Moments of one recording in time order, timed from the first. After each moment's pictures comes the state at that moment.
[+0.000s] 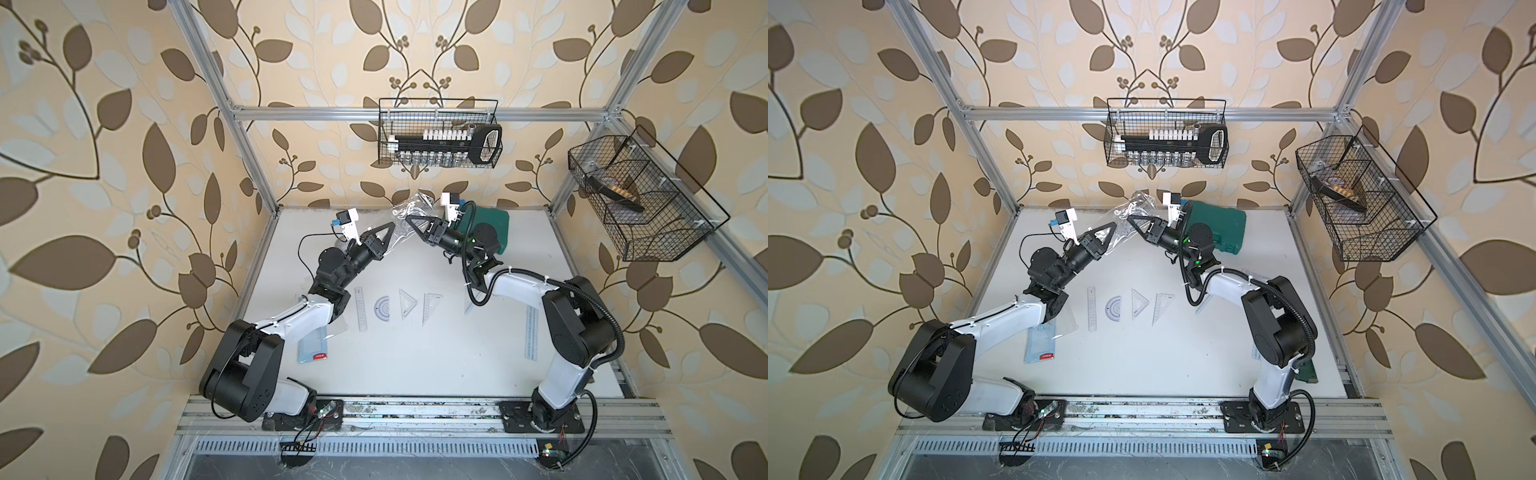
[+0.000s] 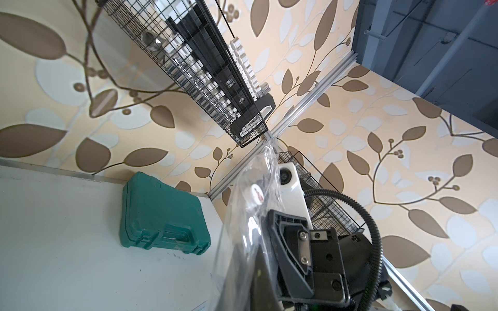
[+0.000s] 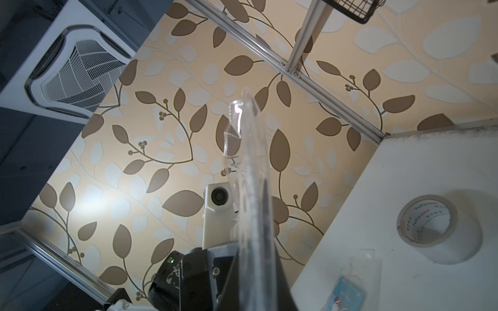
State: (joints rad) left arm -0.38 1.40 0.71 0.96 0.36 -0.93; right arm 0.48 1.80 1.11 1.02 -0.59 1.21
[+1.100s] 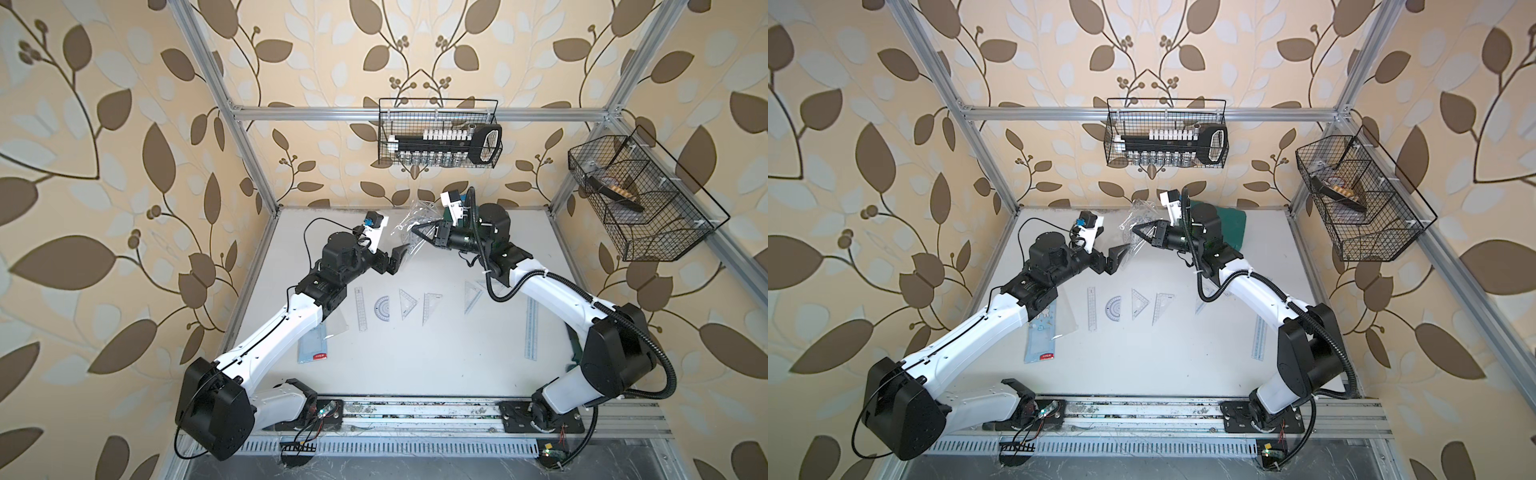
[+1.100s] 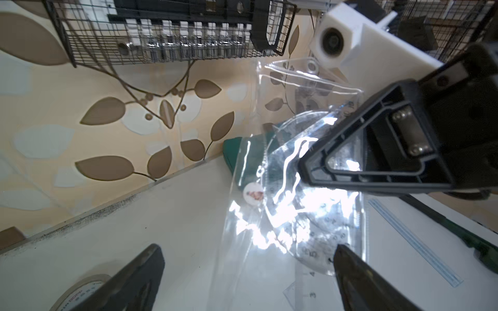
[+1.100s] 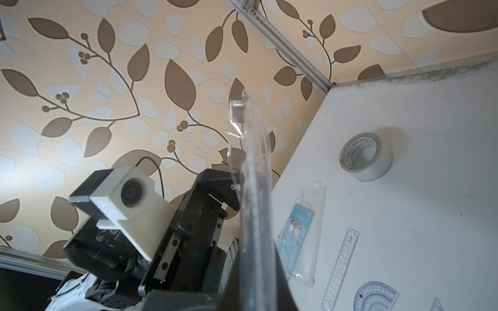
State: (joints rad) left arm -0.48 1.22 0.94 0.08 0.20 0.03; right arm 0.45 1.57 1.22 0.21 -0.68 0.86
